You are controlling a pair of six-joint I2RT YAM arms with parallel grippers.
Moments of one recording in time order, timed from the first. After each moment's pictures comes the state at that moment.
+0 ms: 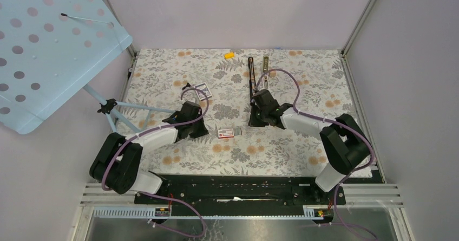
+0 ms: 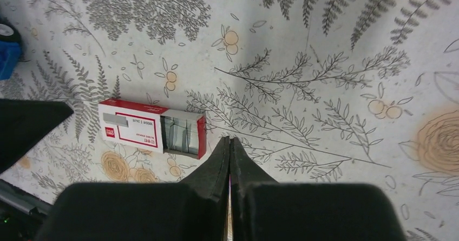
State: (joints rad) left arm -0.47 1.38 0.63 -0.16 0.03 -0.74; right arm 0.63 1.63 0.94 -0.22 -0.03 0.59
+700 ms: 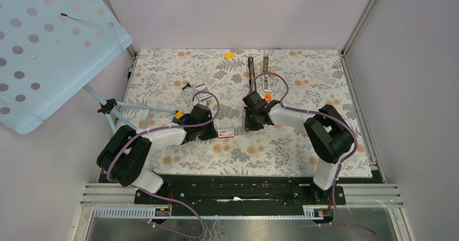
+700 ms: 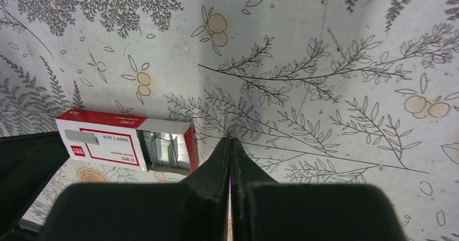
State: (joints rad) left arm -0.59 1.49 0.63 -0.06 0.05 -0.77; right arm 0.69 1.81 1.06 -0.35 0.02 0.67
